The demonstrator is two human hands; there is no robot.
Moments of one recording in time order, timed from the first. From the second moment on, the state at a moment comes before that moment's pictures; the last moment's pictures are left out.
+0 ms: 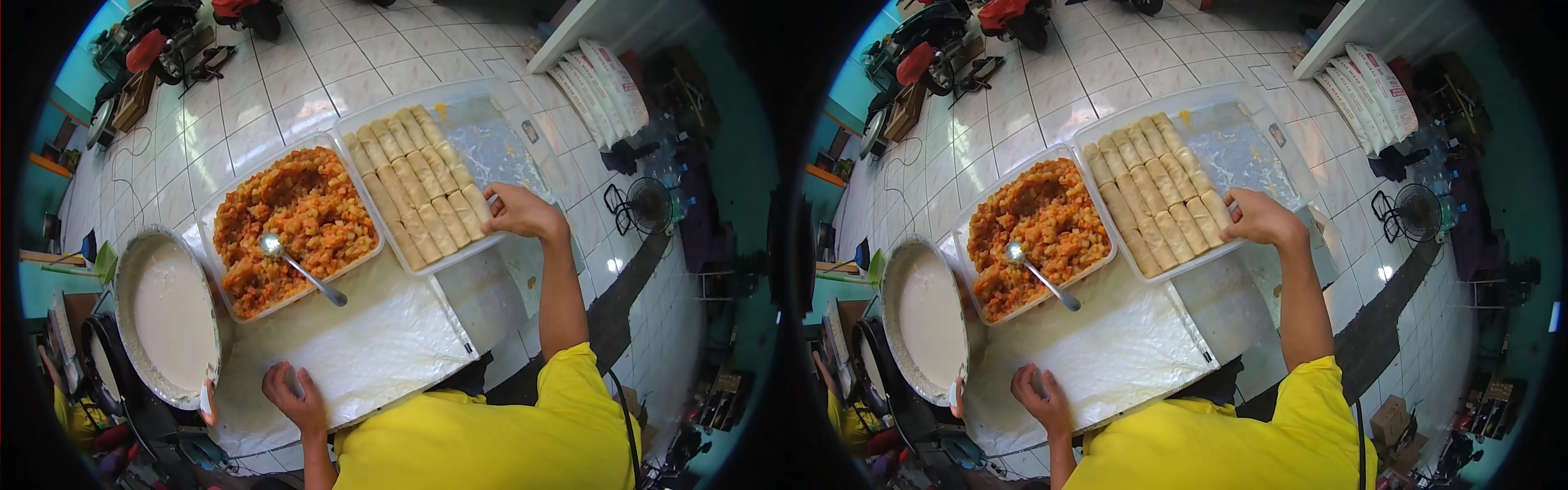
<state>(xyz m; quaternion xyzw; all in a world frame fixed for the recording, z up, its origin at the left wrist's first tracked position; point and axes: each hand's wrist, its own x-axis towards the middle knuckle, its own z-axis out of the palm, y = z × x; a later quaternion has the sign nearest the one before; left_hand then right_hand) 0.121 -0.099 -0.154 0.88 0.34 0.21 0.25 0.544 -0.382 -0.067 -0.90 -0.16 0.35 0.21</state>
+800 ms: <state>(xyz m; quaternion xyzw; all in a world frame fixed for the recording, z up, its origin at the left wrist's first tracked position) 0.126 -0.102 -0.152 0.88 0.34 0.23 0.24 0.562 -0.347 -0.085 -0.95 -0.13 0.12 0.27</state>
